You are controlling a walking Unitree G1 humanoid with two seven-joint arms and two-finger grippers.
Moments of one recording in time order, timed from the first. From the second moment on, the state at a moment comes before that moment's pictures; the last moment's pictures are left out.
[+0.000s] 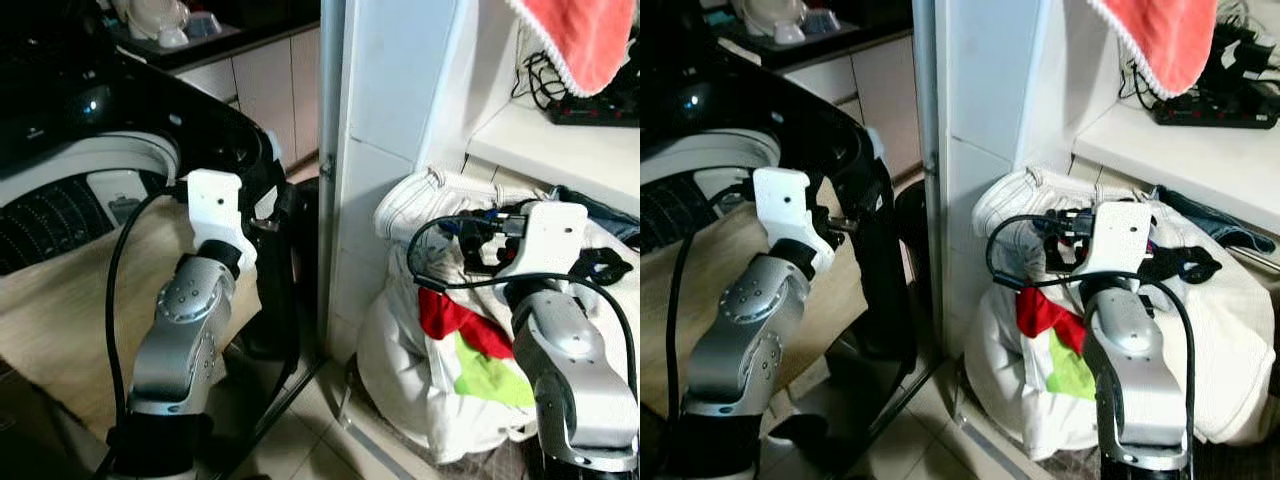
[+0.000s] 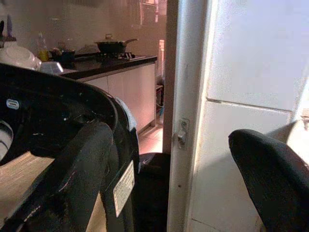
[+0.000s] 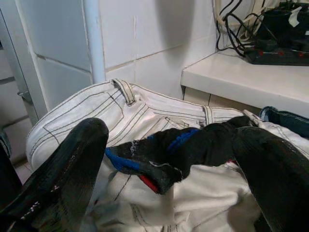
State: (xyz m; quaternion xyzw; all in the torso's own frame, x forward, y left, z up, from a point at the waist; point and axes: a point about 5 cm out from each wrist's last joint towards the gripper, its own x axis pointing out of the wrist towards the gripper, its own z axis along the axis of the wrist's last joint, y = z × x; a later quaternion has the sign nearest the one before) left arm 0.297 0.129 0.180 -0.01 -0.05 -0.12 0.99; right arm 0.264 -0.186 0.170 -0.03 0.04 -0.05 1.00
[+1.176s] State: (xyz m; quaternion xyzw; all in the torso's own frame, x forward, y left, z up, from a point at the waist) left arm 0.272 0.134 0.181 0.02 -0.03 -0.35 0.93; right arm 0.267 -0.244 0.156 -0.03 0.16 -0.24 0.96
